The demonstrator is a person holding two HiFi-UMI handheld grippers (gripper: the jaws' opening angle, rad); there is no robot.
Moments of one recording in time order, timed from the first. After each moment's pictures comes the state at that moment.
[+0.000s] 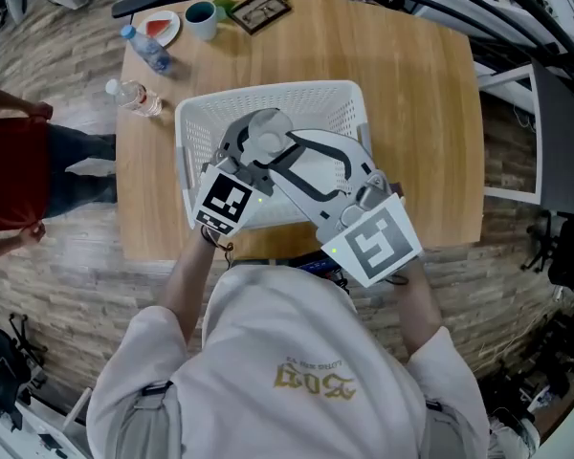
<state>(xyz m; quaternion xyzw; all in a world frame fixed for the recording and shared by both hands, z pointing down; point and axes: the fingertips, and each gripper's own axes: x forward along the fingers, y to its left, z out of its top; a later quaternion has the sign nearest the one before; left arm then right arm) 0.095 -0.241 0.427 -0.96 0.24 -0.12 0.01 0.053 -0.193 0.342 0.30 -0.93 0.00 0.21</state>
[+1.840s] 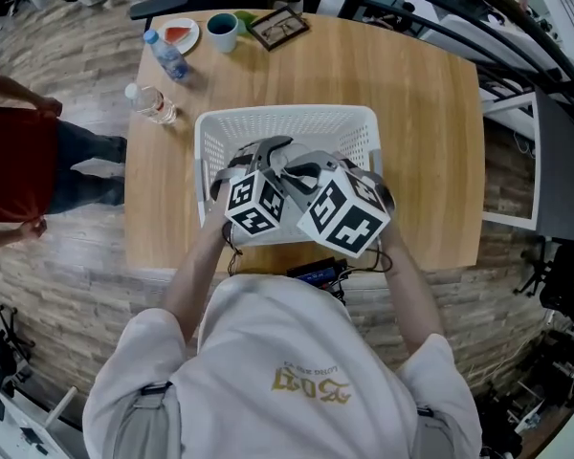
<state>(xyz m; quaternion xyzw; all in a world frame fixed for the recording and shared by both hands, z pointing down) 0.092 -0.244 0.533 -0.91 0.19 -0.35 0.06 0.036 -0.202 0.455 0.18 -0.87 0.08 0.45</state>
